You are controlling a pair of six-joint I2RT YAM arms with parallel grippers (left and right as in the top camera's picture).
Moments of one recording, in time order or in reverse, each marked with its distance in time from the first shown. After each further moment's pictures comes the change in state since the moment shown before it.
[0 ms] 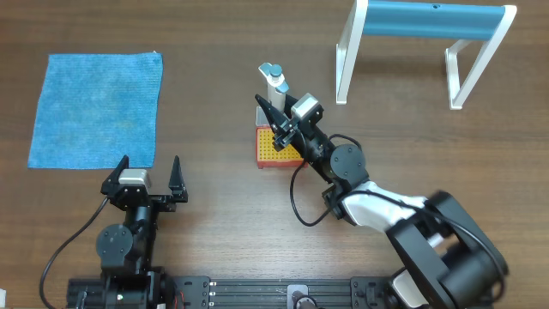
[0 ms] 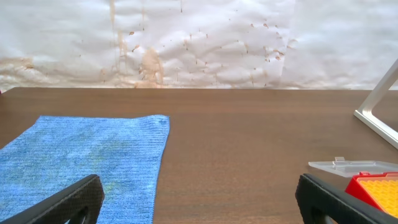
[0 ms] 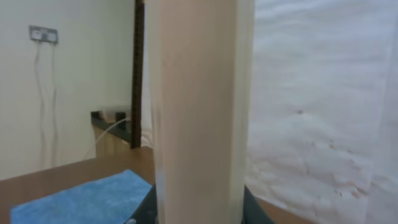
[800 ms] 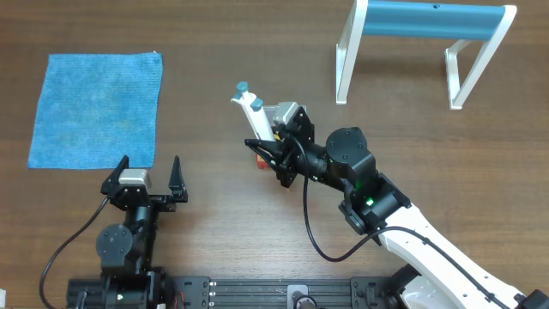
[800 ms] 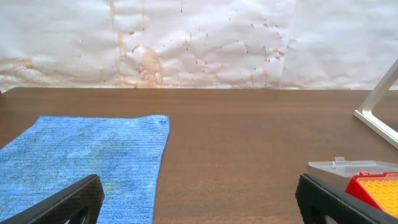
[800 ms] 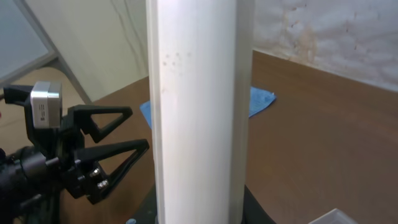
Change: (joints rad) left arm 0.000 0.000 0.000 0.000 0.000 0.000; right arm 0.042 -0.460 0.132 -1.108 -0.282 0.135
